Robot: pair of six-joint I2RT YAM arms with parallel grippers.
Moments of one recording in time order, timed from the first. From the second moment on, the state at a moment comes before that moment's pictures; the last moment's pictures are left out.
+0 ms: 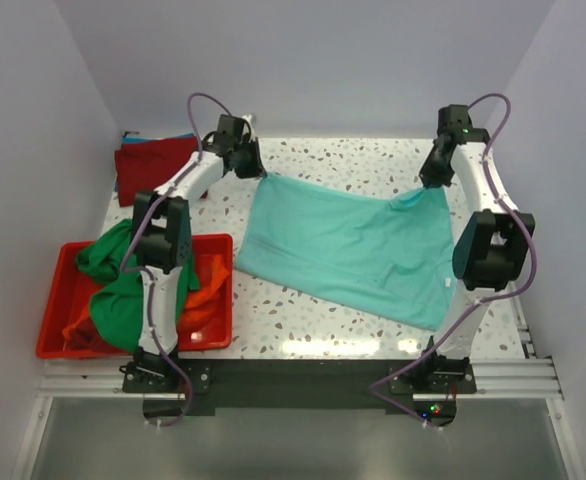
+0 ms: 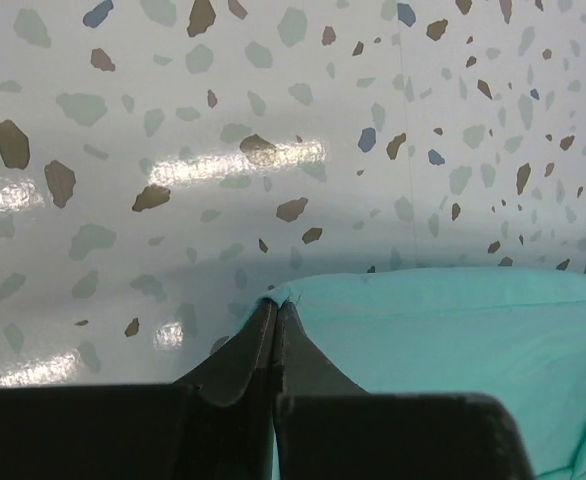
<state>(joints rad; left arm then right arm) -0.27 2.24 1.91 -0.48 0.22 -0.39 -0.05 1.98 1.88 -0.96 0.17 0.47</state>
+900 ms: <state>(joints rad) -0.26 1.90 1.40 -0.37 0.22 -0.38 -0.05 1.37 1.16 -1.00 0.12 0.47</state>
